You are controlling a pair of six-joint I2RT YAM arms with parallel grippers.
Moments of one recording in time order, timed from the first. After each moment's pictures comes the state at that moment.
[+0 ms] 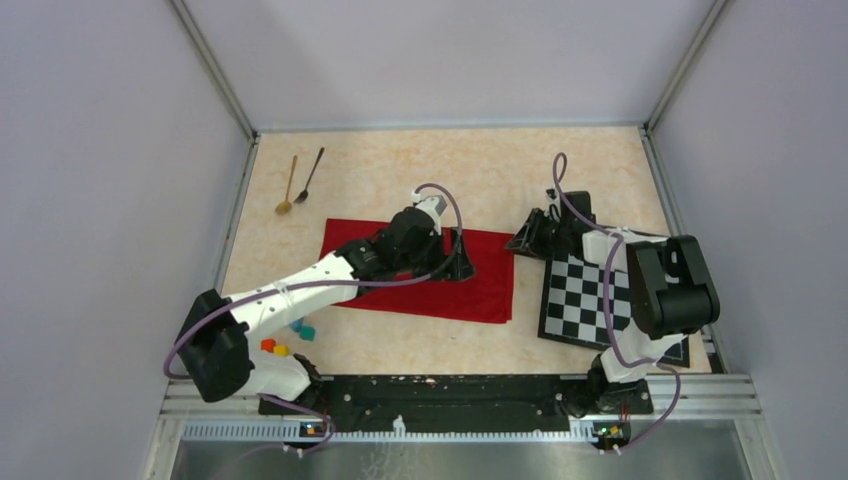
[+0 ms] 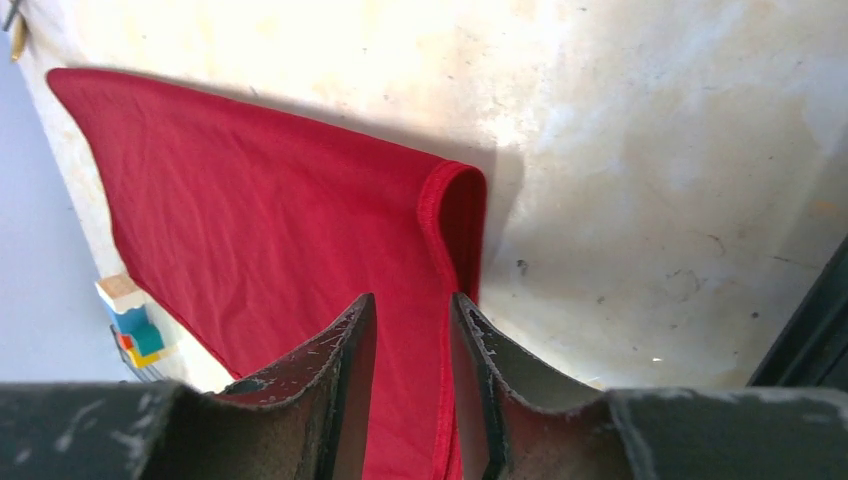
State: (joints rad) left arm -0.87 1.38 1.00 -0.29 0.08 -0.75; right arm 0.15 1.65 0.77 0.04 -0.50 0.59
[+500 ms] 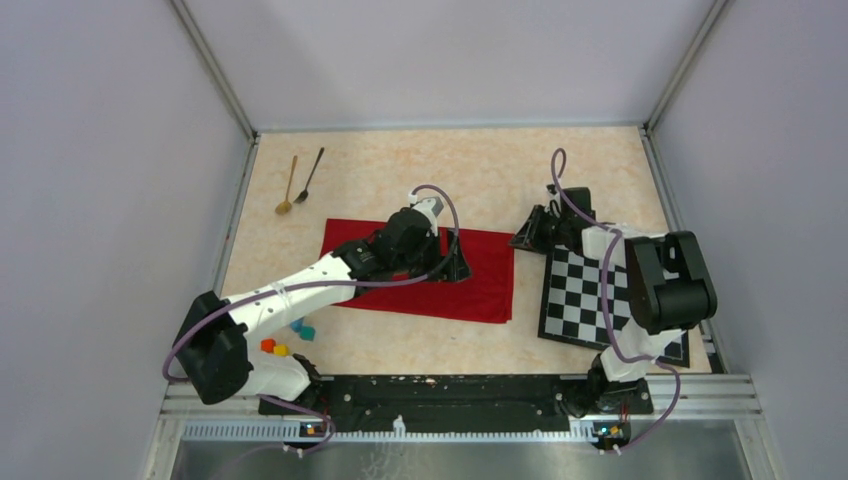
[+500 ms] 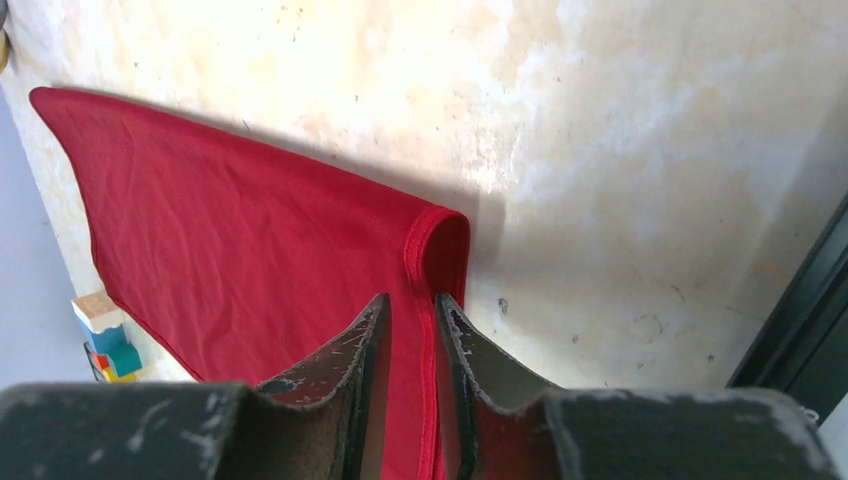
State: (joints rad) left arm -0.85 1.35 0.97 -0.30 0.10 -0.73; right arm 0.15 1.69 0.80 0.04 -0.46 0.54
